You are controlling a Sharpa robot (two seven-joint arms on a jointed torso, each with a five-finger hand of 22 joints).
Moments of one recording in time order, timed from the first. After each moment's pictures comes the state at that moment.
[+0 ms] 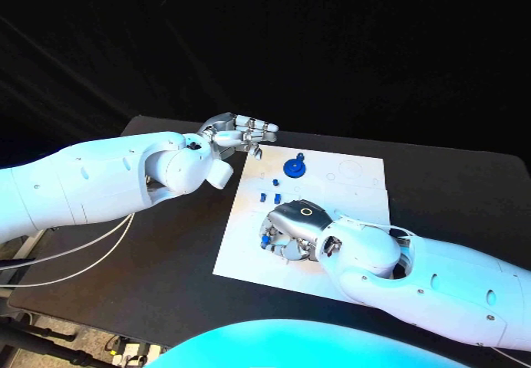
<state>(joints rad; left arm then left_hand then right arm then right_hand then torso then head) 1.19 -0.93 -0.01 1.53 -0.09 -0.21 0.18 1.45 -0.20 0.47 0.09 0.05 1.06 0.16 0.07 0.14 1.18 0.10 0.14 0.18 1.23 0.01 0.93 0.66 0.17 1.11 0.10 0.86 0.66 1.07 -0.55 -0.14 1.71 -1.77 -0.23 -0.27 1.44 -0.16 0.32 0.15 0.23 1.08 0.15 0.07 0.16 1.16 0.08 0.20 0.10 1.47 -0.01 1.38 1.23 0.10 1.38 0.09 1.14 1.31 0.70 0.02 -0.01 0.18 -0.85</state>
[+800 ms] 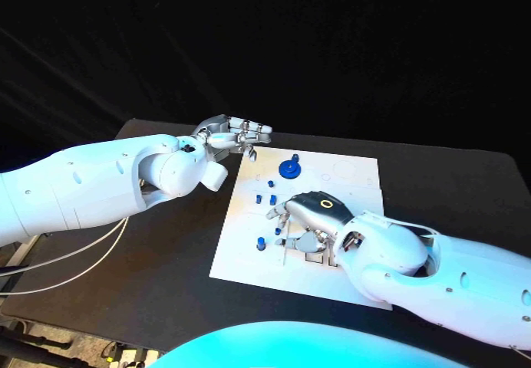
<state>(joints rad) 1.19 -0.93 -0.01 1.53 -0.09 -0.21 0.18 1.45 -0.19 0.47 0.09 0.05 1.05 0.17 0.07 0.14 1.18 0.10 0.14 0.18 1.23 0.01 0.93 0.66 0.17 1.11 0.10 0.85 0.66 1.10 -0.67 -0.13 1.78 -1.73 -0.34 -0.26 1.42 -0.17 0.19 0.17 0.20 0.91 0.14 0.11 0.11 1.08 0.08 0.25 0.12 1.47 0.00 1.33 1.15 0.10 1.33 0.11 1.02 1.31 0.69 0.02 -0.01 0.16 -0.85</state>
